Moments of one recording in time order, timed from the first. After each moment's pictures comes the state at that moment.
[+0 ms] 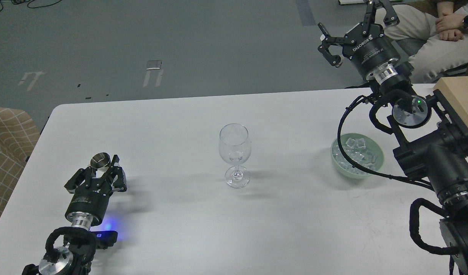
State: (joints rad) left arm 0.10 -0.04 -1.78 -1.21 -0.21 -0.27 0.26; right arm 0.74 -0.08 1.41 0.77 -0.34 0.49 -0.02
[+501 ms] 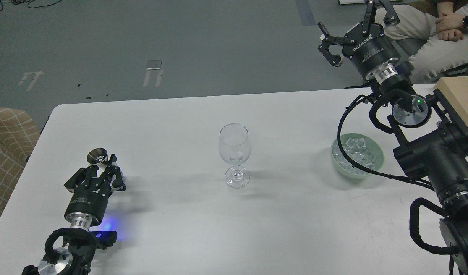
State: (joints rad) left arm 0.11 -0.04 -1.78 -1.22 -0.21 -0.28 0.26; right arm 0.75 -0.08 1.41 0.77 -0.34 0.49 -0.02
